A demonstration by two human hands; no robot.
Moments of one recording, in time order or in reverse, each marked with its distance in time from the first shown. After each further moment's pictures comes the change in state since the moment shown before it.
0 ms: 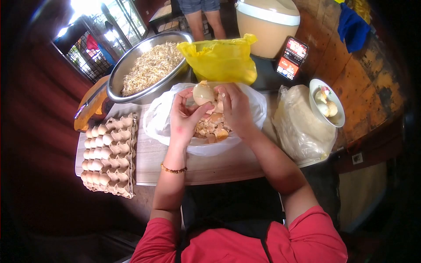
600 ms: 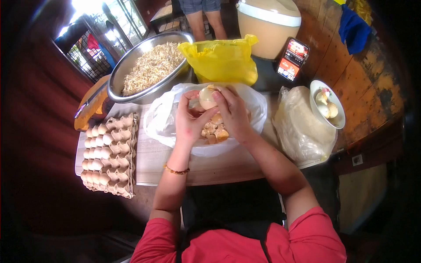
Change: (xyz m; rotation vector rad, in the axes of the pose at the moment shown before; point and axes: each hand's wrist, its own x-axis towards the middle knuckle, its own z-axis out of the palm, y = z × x) left_hand -0.002 -0.011 0.006 0.147 0.021 0.064; right_hand -0.003 -0.016 0.004 0.166 -0.070 0.072
